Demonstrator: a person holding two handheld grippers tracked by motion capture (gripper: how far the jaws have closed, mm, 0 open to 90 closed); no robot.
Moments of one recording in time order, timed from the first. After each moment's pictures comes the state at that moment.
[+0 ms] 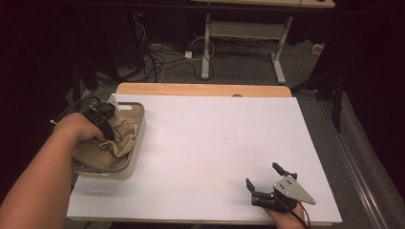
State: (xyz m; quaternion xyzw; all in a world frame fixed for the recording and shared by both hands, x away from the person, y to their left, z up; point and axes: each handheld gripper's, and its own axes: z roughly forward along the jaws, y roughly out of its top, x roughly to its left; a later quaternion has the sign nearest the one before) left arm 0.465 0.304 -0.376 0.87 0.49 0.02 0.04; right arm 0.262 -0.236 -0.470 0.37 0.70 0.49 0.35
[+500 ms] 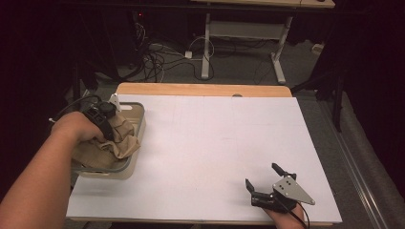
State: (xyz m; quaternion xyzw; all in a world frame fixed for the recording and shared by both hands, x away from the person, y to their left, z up) left arm 0.465 0.293 -0.372 0.88 0.48 -0.02 -0.02; right arm 0.263 -0.236 -0.471 0.37 0.71 0.49 0.35
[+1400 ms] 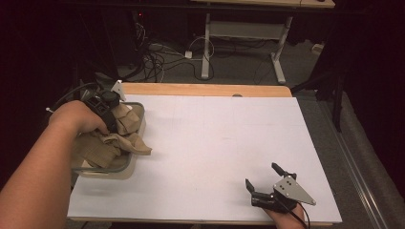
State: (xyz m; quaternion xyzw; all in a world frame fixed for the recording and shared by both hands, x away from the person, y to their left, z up) left arm 0.449 0.273 -0.330 0.87 0.48 0.00 -0.03; right arm 0.262 -0.235 -0.470 0.37 0.71 0.49 0.35
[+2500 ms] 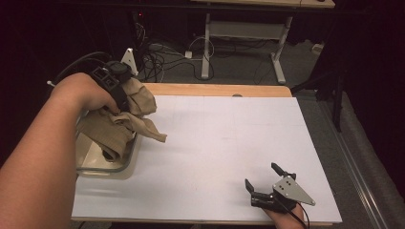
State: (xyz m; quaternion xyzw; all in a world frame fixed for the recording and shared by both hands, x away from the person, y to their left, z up) left arm 0.436 0.237 -0.244 0.88 0.47 0.01 0.00; right arm 0.261 -0.234 -0.469 0.37 0.70 0.50 0.35
